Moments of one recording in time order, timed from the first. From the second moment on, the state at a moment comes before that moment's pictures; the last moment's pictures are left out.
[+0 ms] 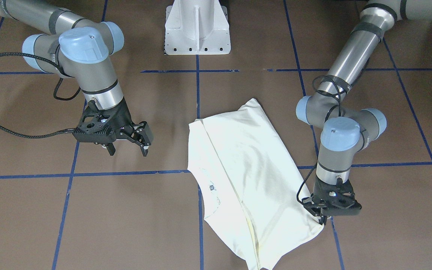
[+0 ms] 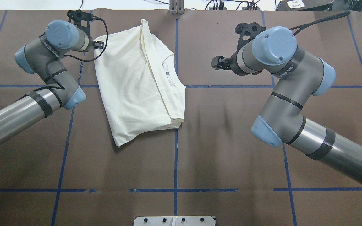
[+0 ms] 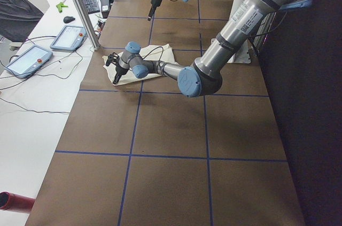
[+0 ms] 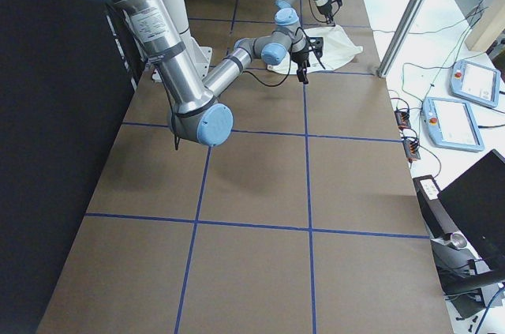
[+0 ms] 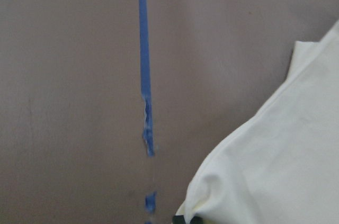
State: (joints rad) left arm -0.88 -2.31 -0.93 -2.34 -1.62 -0.88; right arm 0.72 -1.01 1.68 -1.31 1.74 1.25
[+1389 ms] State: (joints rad) left arm -0.99 -2.13 -1.21 -2.39 -1.88 -0.73; right arm 0.53 -0.64 1.22 -1.30 1.56 1.50
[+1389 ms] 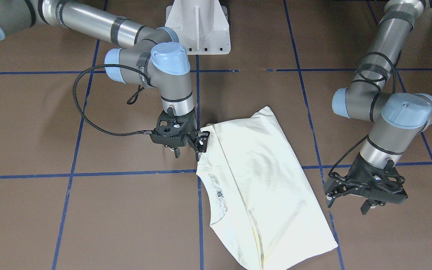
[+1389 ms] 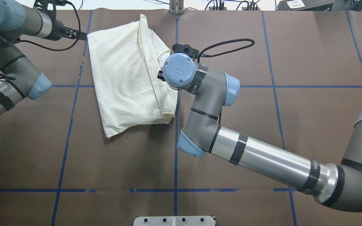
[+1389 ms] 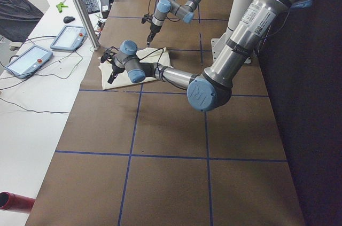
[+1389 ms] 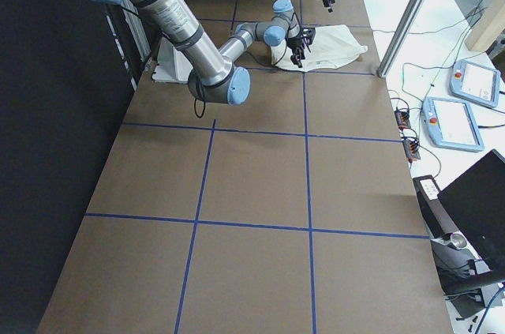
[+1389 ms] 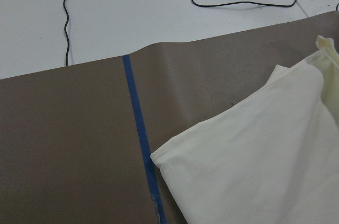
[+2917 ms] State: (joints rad) left arm -0.97 -2.13 -1.21 -2.39 -1.87 -0.77; right arm 0.48 -0.88 1.50 -1.29 1.51 1.49
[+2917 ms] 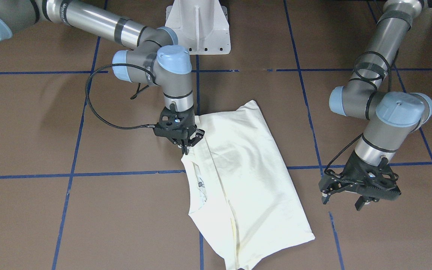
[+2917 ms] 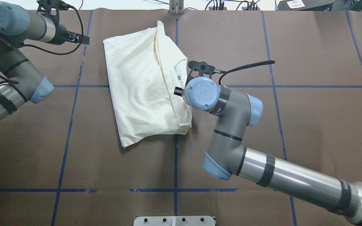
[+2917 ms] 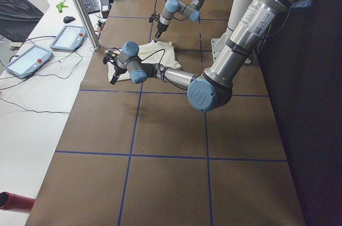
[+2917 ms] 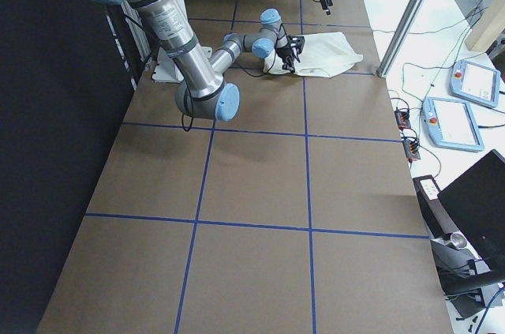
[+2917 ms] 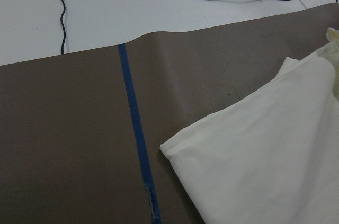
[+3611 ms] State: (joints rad) left arm -0.97 -2.13 -1.21 -2.39 -1.87 -0.78; right arm 0.33 -1.23 1.87 -1.30 1.38 1.53
